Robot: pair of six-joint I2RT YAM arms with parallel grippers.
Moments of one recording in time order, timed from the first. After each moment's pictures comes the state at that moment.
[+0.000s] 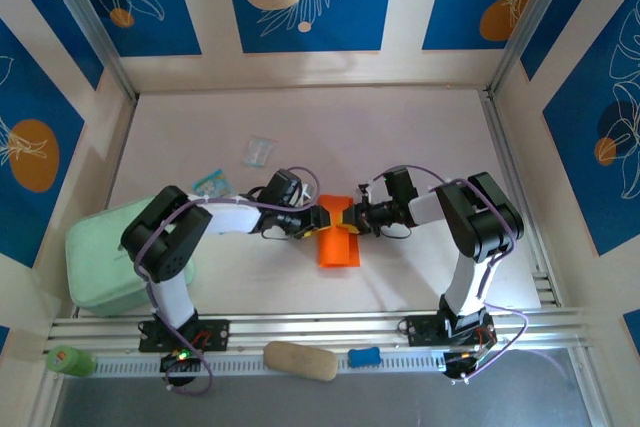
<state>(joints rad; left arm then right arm) -0.69 1.80 0.86 0.05 0.53 -0.91 0.33 1.82 0.66 0.21 -1.03 0.81</state>
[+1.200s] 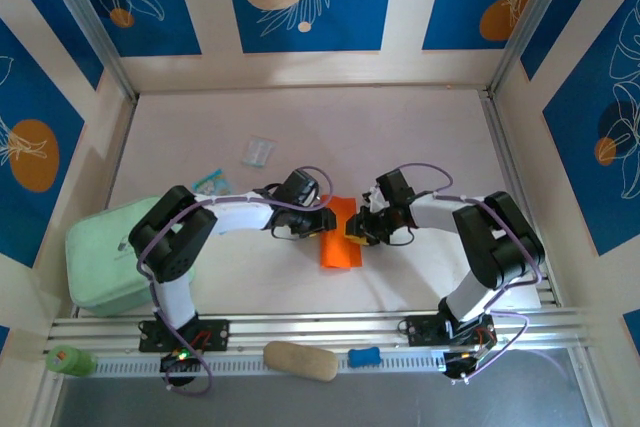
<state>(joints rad) -0.77 1.82 0.98 -0.16 0.35 -0.86 0.42 1.62 0.68 -0.24 -0.68 0.70</state>
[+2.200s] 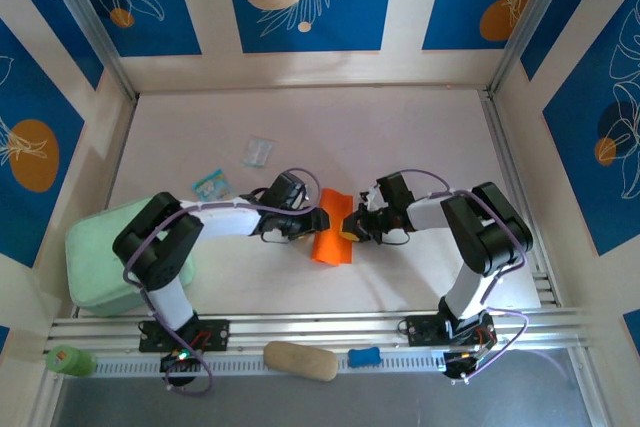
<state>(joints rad) -0.72 1.73 0.86 -0.08 0.36 -0.86 0.41 1.73 0.63 0.05 -0.81 0.87</state>
